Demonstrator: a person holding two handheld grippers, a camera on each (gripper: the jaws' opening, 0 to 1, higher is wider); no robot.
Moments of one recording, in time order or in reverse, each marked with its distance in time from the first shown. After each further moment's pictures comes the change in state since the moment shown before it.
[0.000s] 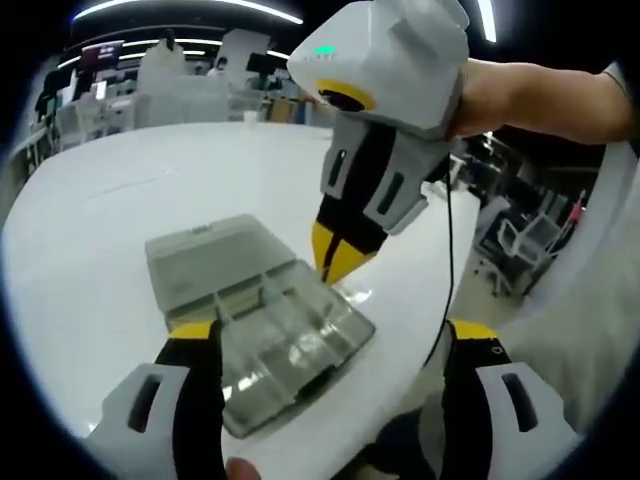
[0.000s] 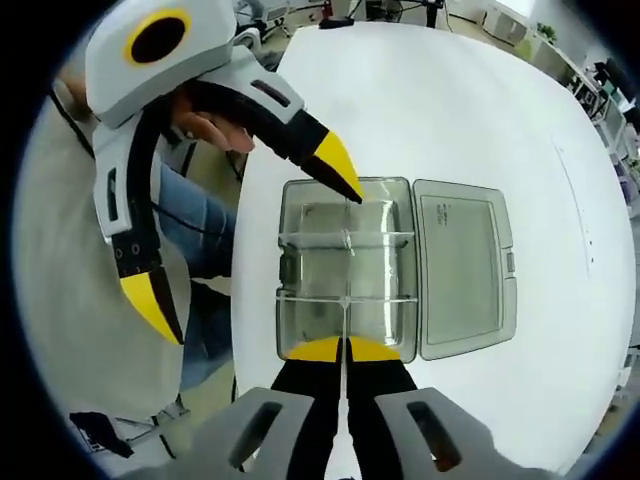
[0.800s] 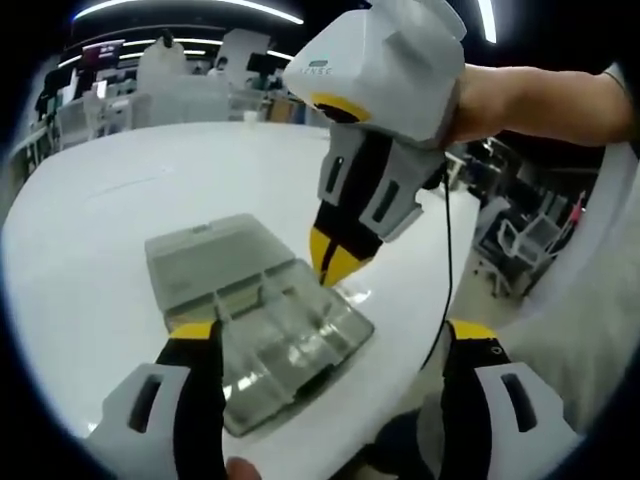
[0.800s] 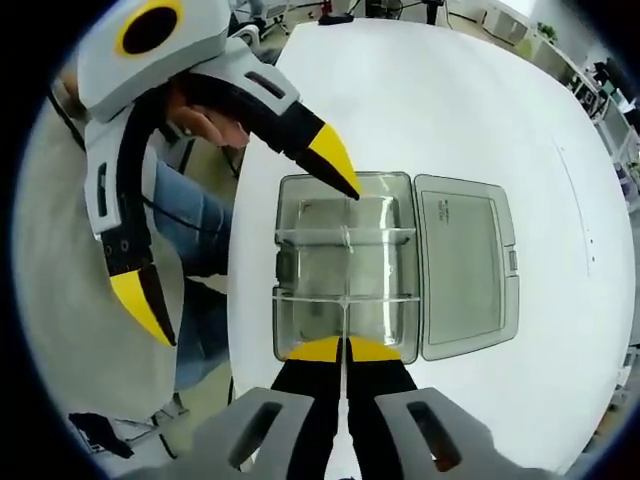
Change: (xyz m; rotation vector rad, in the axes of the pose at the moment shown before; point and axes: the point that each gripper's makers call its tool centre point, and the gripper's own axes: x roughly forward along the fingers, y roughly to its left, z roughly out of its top) left arm 0.000 0.000 -0.001 -0.002 0.001 -0.001; right arm 0.006 0.000 -0.002 0.006 0.004 -0.005
